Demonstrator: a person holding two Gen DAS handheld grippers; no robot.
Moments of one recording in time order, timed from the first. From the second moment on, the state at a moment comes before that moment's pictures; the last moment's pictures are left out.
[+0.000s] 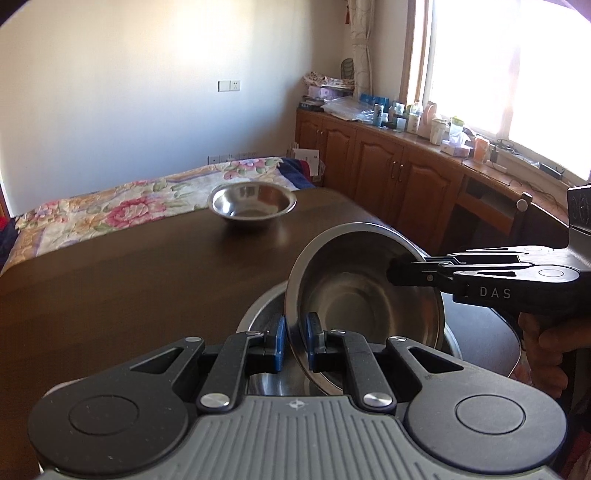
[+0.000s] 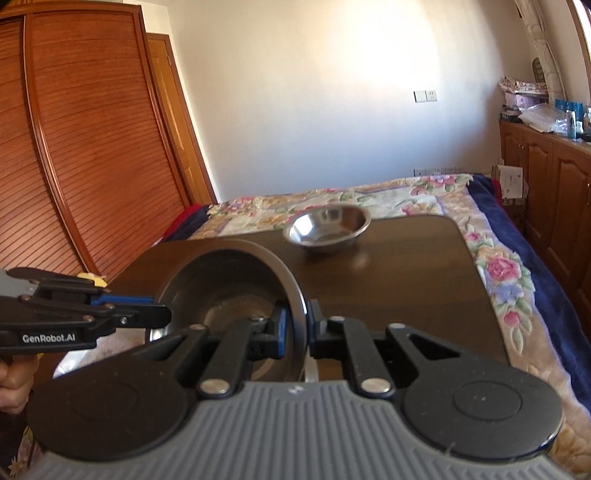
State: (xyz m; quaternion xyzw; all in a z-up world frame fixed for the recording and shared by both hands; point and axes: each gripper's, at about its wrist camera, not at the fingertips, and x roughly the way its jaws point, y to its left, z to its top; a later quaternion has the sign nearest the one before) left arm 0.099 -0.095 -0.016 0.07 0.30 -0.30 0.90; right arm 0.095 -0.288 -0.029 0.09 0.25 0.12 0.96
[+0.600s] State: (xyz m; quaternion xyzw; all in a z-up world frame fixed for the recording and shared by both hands) left arm 0.104 -0.090 -0.037 0.10 0.30 -0.28 0.91; right arm 0.082 -0.262 -0.046 0.07 0.26 0.13 0.95
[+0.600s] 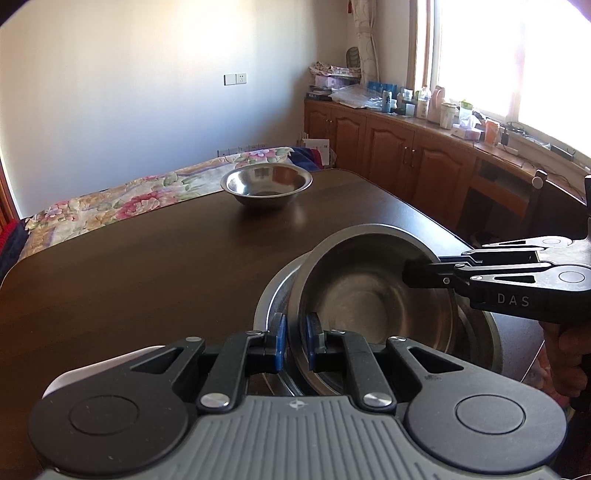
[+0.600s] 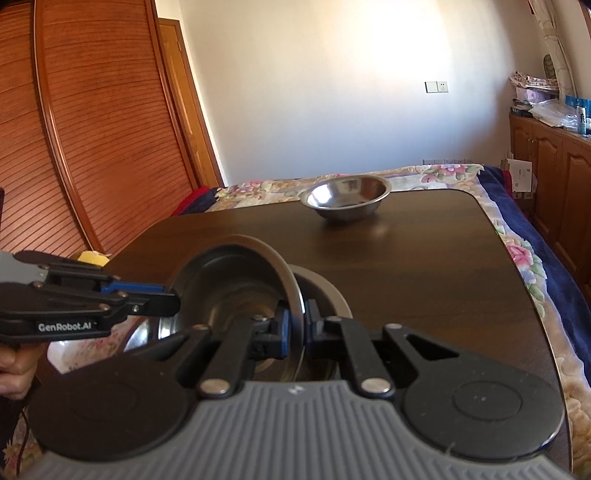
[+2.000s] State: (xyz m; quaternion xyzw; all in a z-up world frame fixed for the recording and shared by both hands) left arm 0.105 -0.078 -0.035 0.06 0.28 -0.26 0.92; right arm 0.085 -0.246 -0.036 -0.02 0.26 0.13 0.96
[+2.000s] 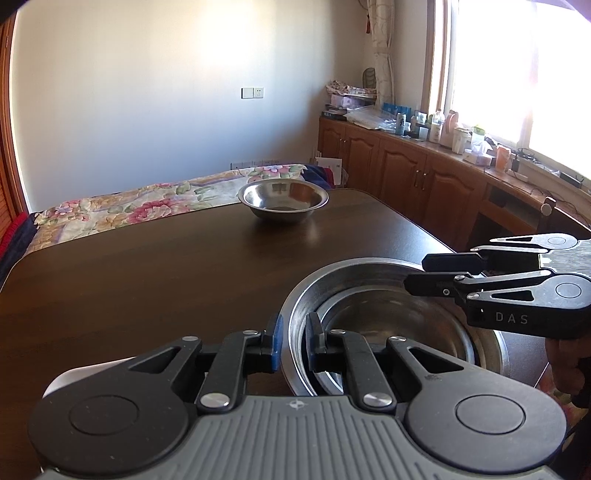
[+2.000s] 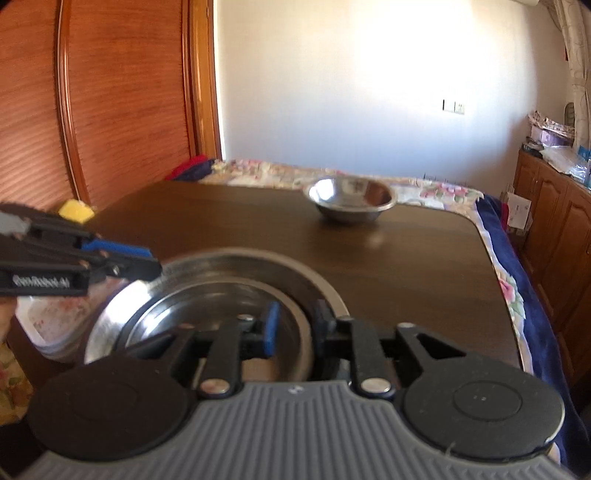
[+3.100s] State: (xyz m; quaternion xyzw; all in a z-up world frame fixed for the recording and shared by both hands) left arm 0.176 -0.102 -0.007 0.07 0.26 -0.26 0.93; right arm 0.143 -0.297 0.000 -0.01 0.21 0.08 0.97
